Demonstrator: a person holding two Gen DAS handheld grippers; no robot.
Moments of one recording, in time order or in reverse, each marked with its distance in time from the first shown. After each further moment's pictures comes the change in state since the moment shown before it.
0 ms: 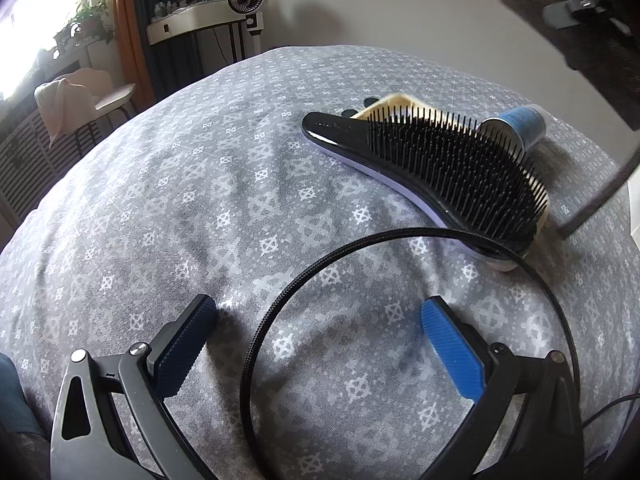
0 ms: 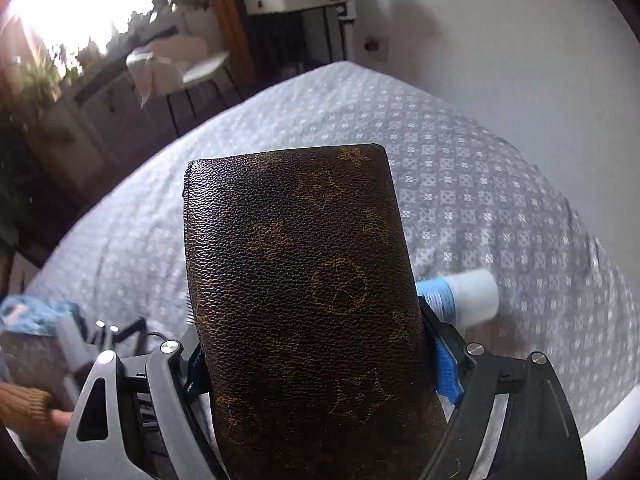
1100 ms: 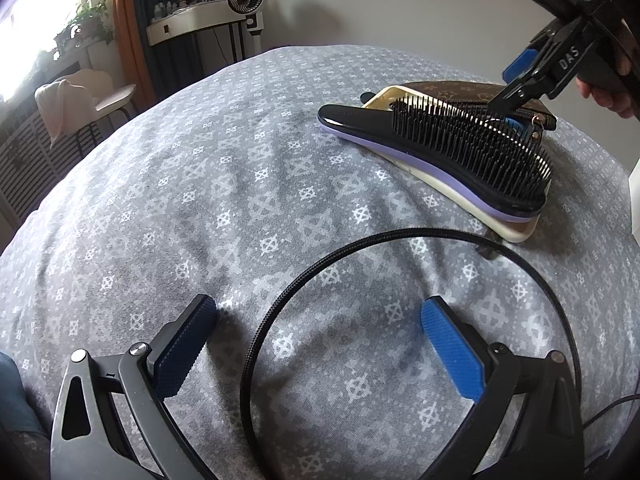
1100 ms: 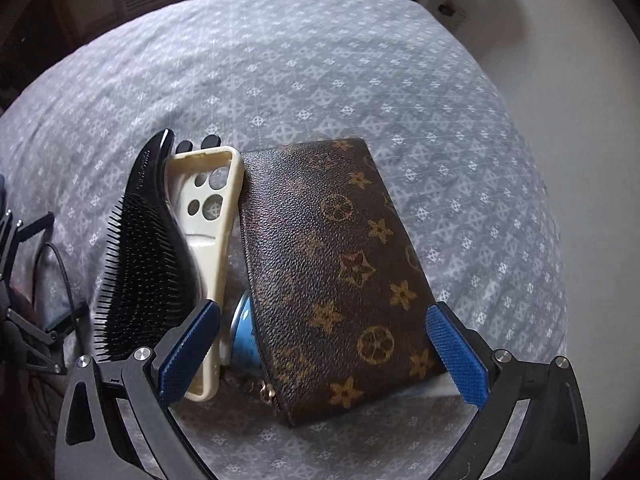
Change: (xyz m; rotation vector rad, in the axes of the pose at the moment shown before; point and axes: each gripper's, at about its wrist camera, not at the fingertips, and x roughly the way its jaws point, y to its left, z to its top) left arm -0.001 -0.001 0.000 0.004 0.000 0.001; right arm 0.168 0.064 0.034 -0.469 0.383 -0.185
